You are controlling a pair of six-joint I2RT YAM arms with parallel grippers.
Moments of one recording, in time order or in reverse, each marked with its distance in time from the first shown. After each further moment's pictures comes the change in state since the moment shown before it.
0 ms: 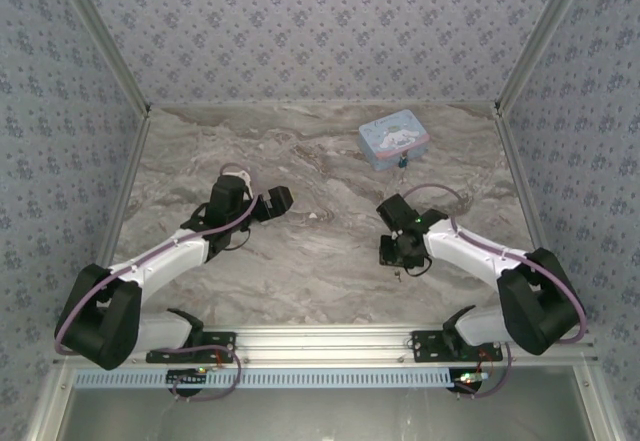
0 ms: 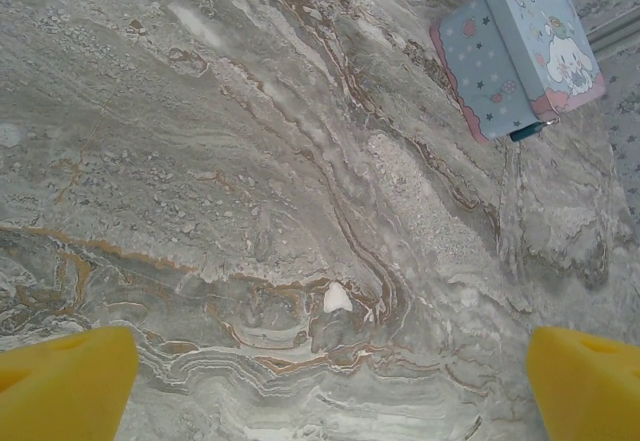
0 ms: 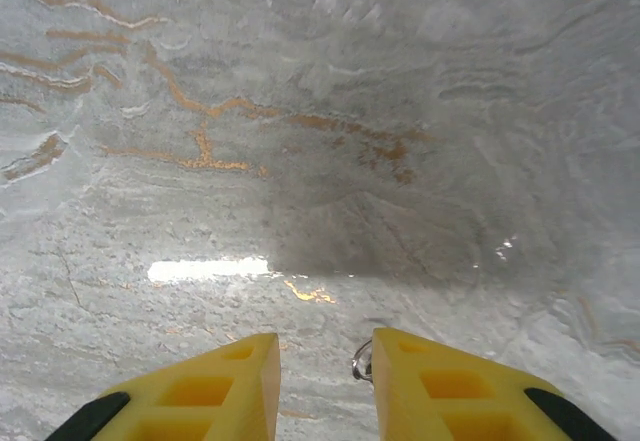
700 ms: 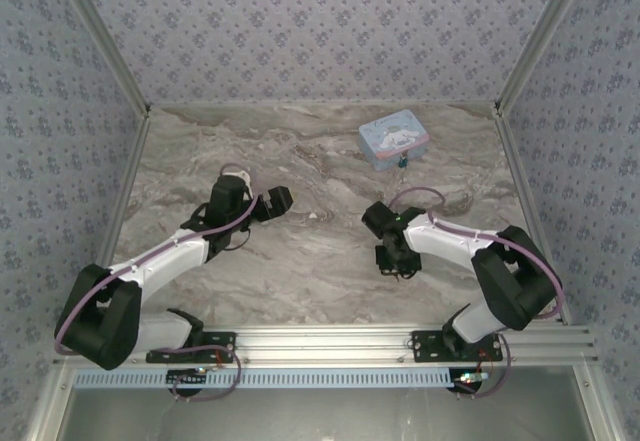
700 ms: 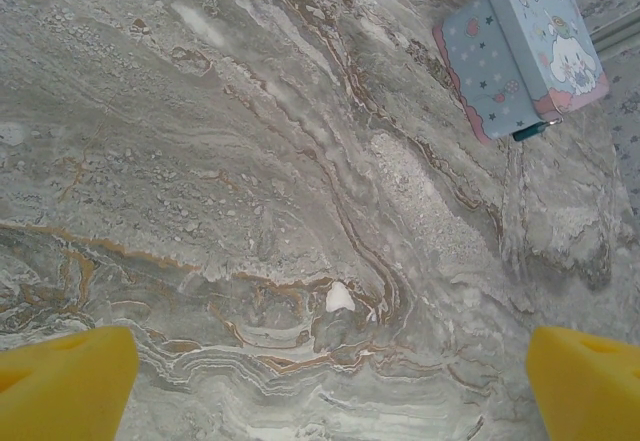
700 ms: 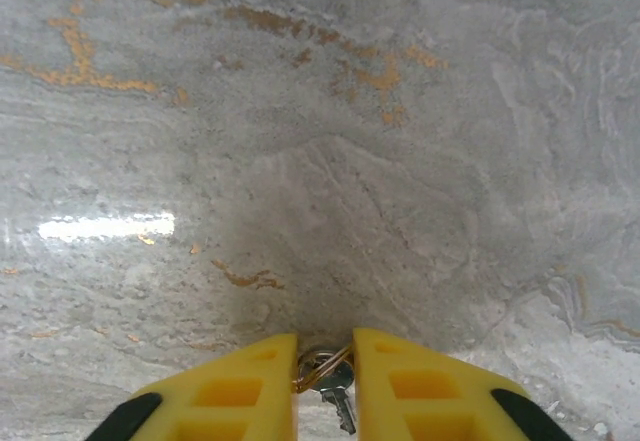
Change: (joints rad) left arm 0.000 0.000 0.000 -0.004 -0.002 0.000; right arm 0.070 0.152 0.027 -0.058 0.063 -0.018
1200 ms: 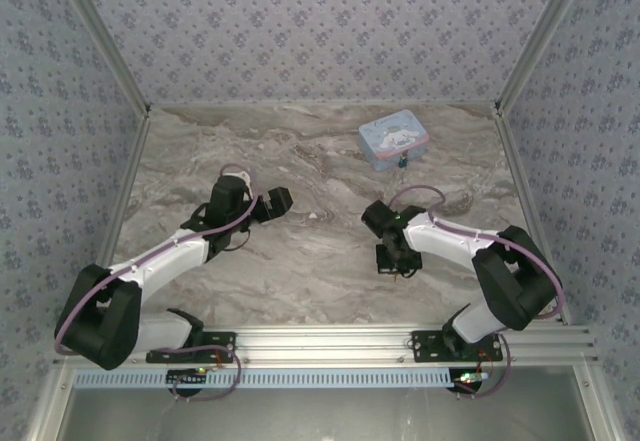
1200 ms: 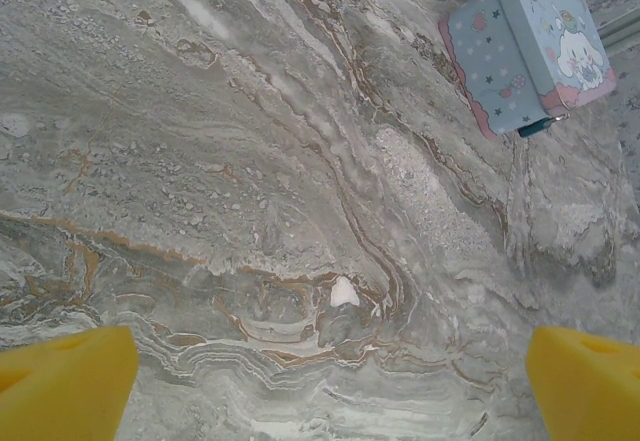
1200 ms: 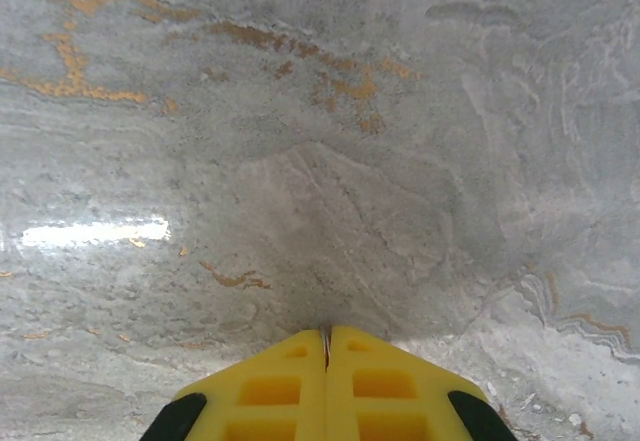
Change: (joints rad) left arm 0.000 -0.002 0.000 -0.014 0.000 0.000; right arm 0.003 -0.001 0.013 -0.021 0.021 -0.001
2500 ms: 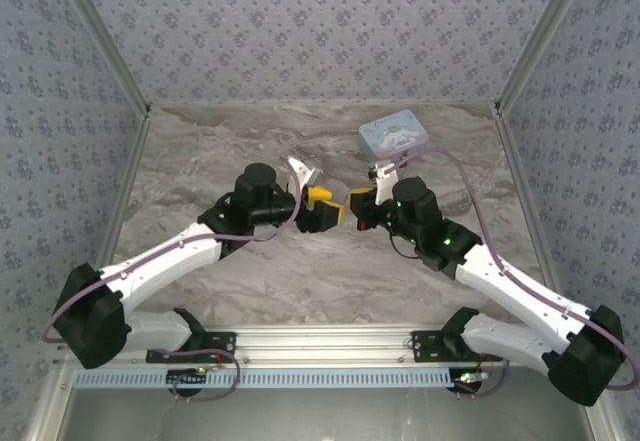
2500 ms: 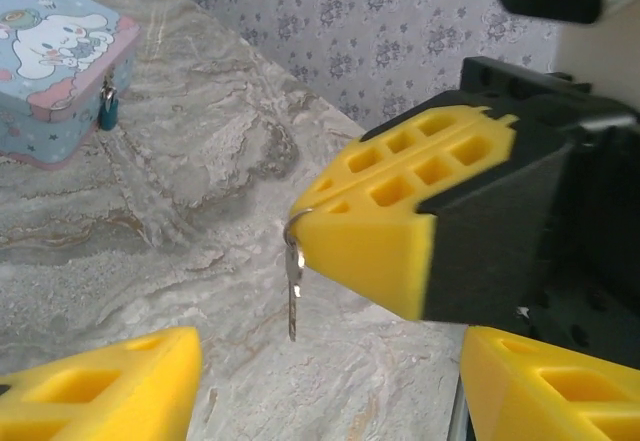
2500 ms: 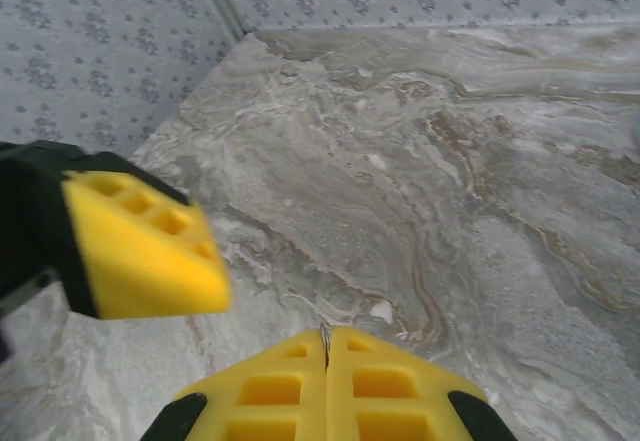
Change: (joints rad) left arm -0.295 0.008 0.257 0.024 0.346 0.388; right arm 0.076 -0.502 -0.005 0.714 -0.133 -0.274
